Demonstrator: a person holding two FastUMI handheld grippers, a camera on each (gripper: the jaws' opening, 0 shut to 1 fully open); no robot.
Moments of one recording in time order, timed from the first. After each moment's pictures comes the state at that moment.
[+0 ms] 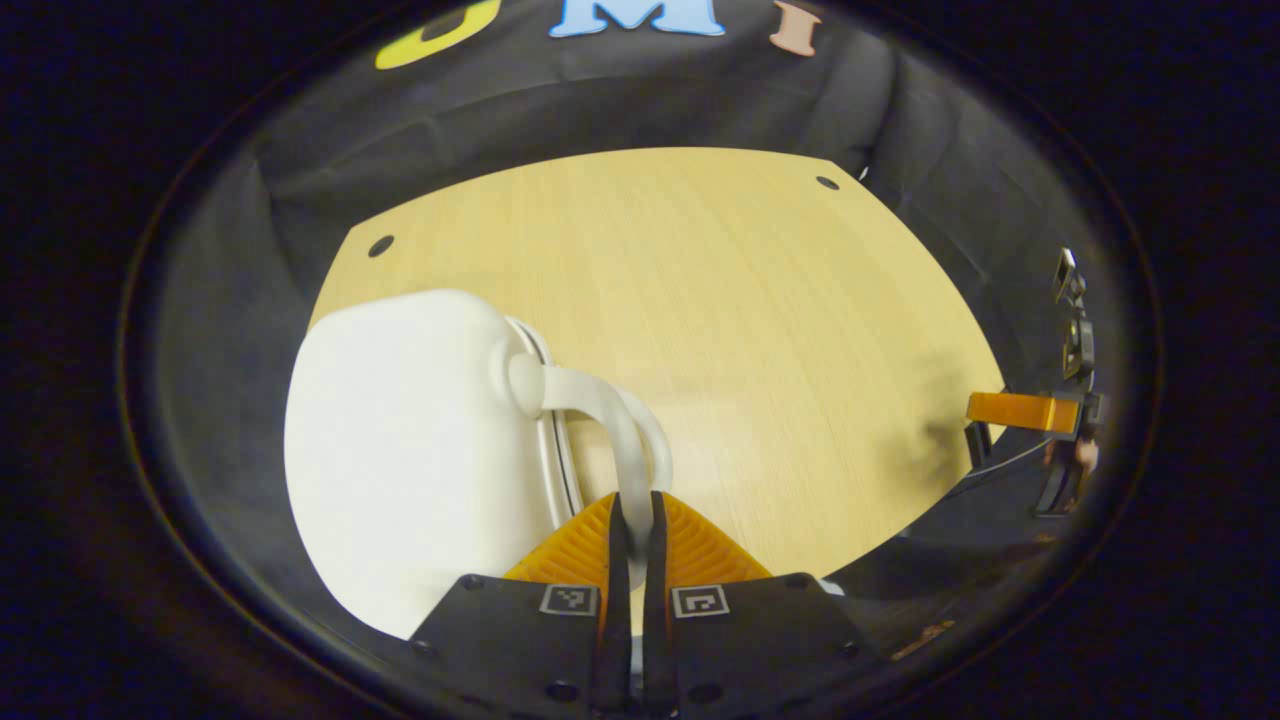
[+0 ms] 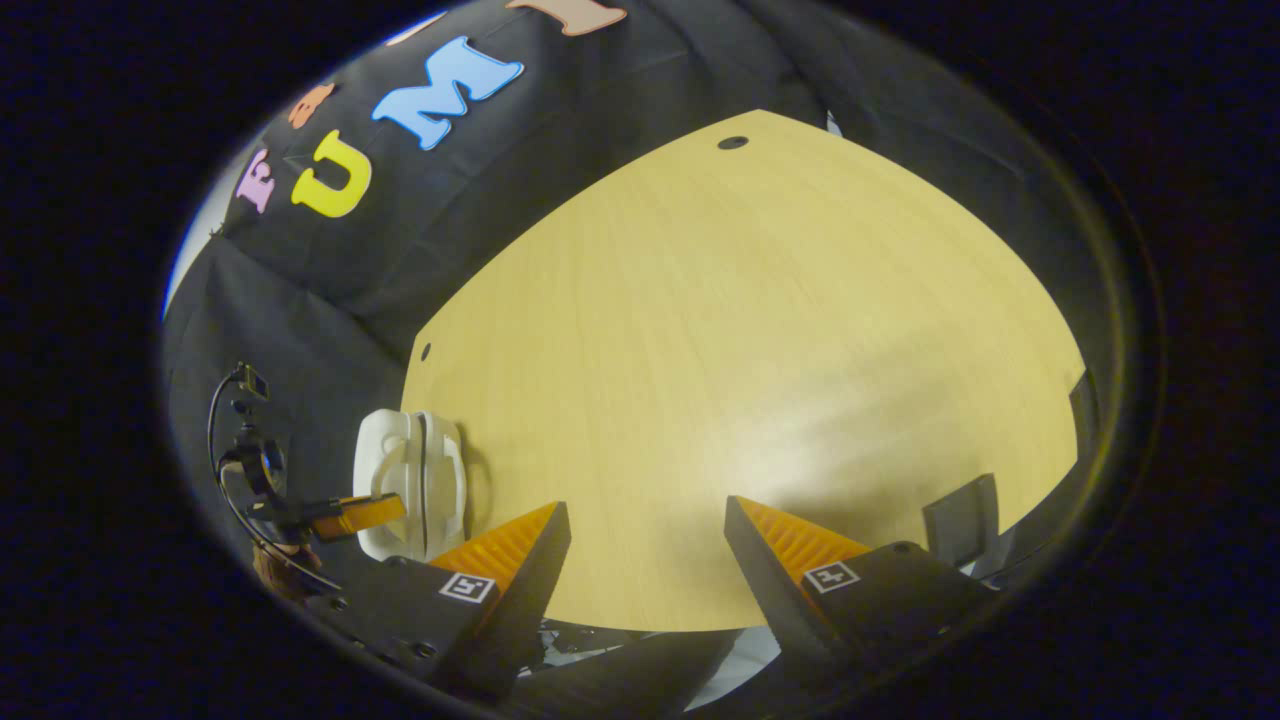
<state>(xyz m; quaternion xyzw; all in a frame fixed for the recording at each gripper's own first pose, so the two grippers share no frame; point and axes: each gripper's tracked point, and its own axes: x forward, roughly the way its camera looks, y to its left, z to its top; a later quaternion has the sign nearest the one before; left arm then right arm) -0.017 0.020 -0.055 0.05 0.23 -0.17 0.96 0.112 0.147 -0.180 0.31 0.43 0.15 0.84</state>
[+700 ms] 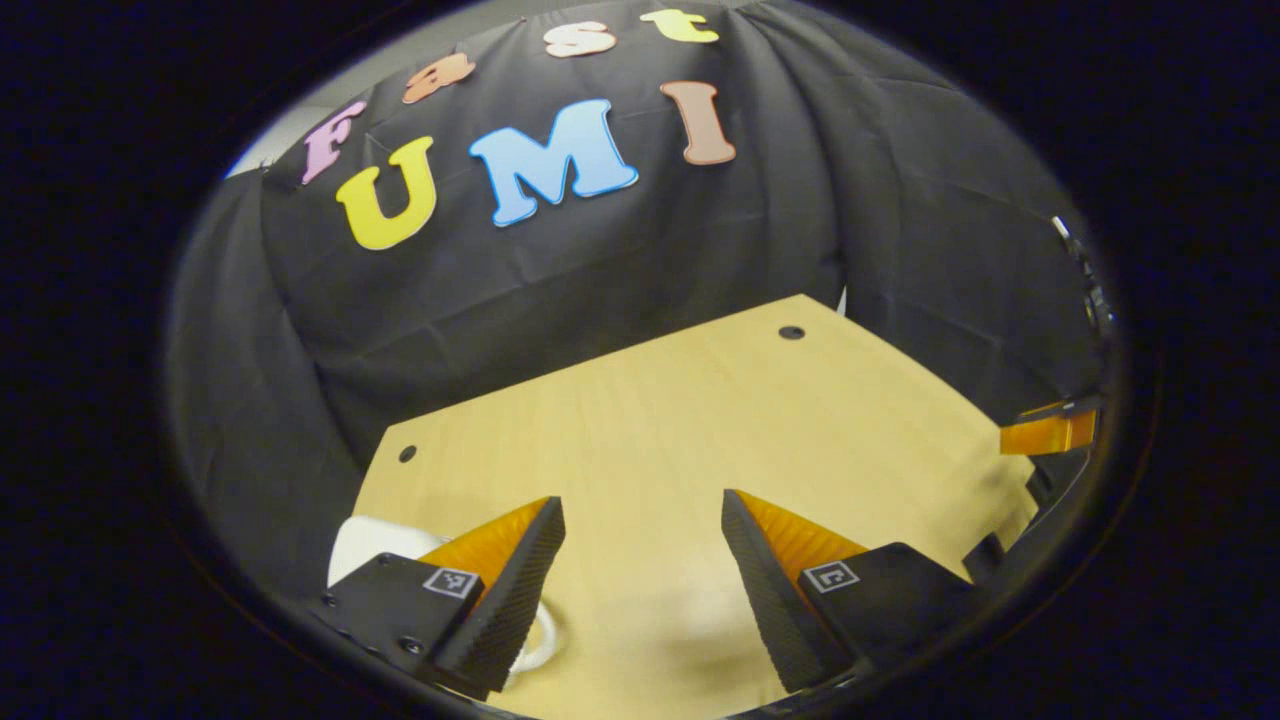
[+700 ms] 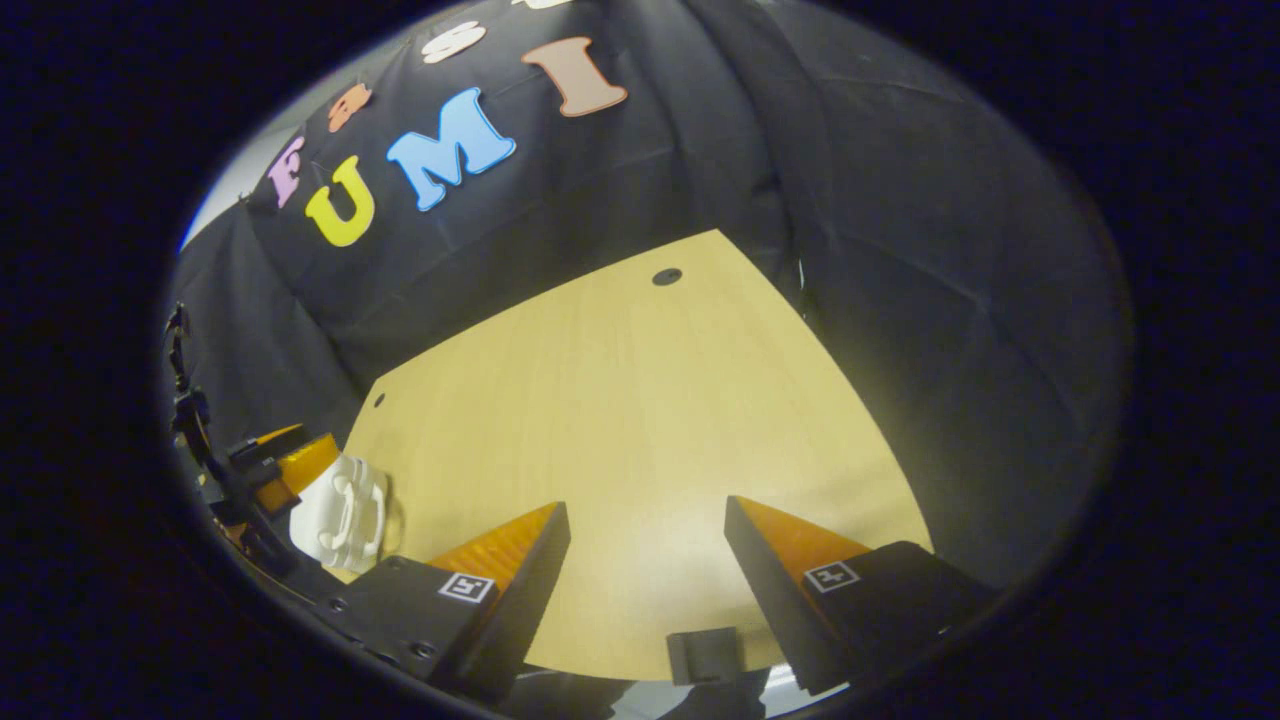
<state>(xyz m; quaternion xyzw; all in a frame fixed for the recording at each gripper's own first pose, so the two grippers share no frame) -0.094 -0.156 0.101 0.07 -0.08 -0.10 0.99 0.177 -0.017 -0.161 0.21 0.30 0.11 0.92</state>
